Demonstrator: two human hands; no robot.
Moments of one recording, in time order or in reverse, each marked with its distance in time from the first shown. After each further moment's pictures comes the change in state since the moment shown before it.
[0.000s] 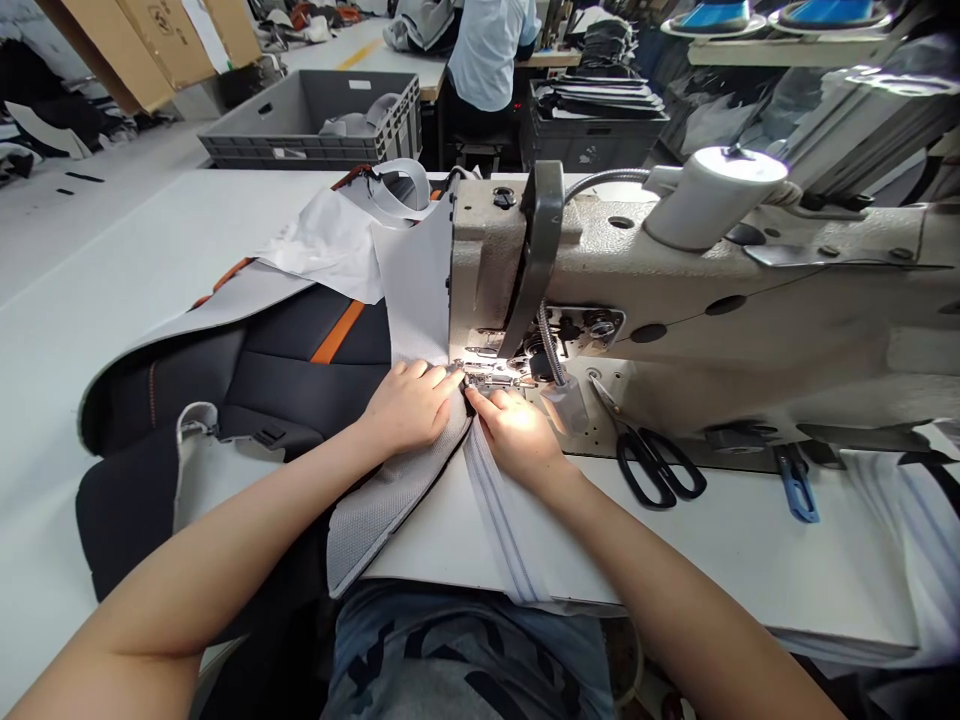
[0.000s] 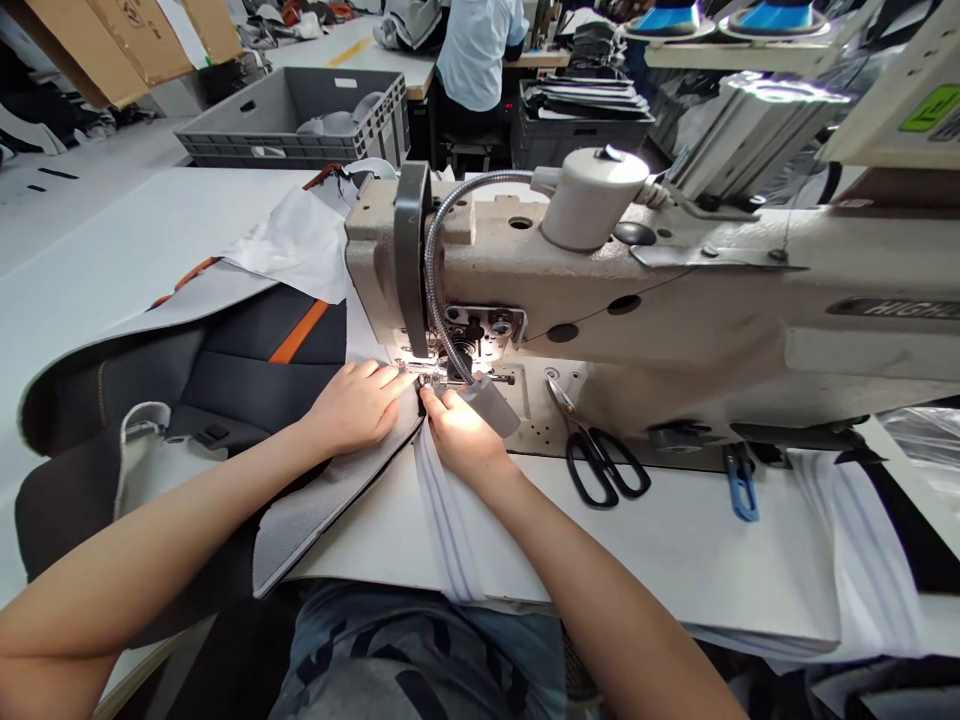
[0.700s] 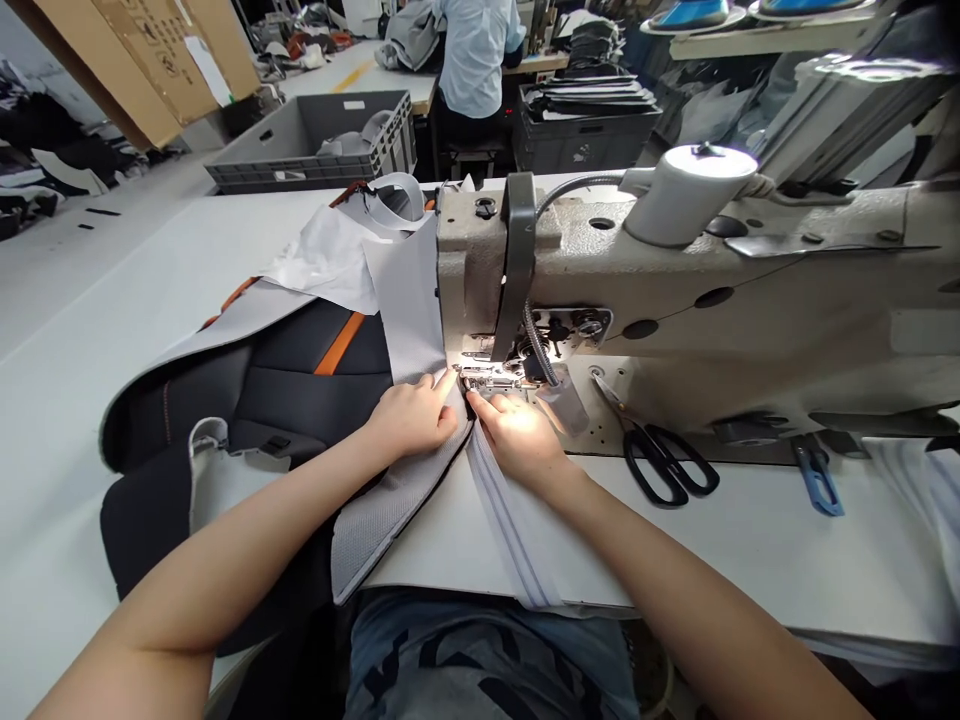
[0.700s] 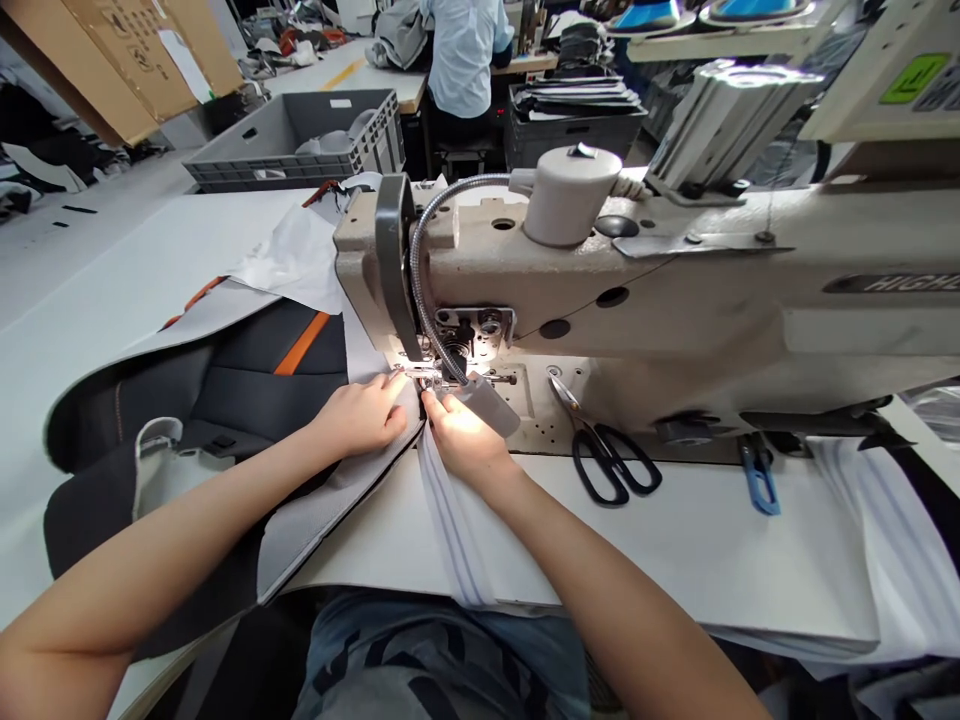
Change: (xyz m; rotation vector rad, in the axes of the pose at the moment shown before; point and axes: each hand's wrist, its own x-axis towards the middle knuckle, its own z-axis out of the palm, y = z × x) left_hand 0.005 0.006 -0.006 -0.052 -0.225 -0.218; right_hand 0.001 -0.002 -0.002 0.044 -0.009 0.001
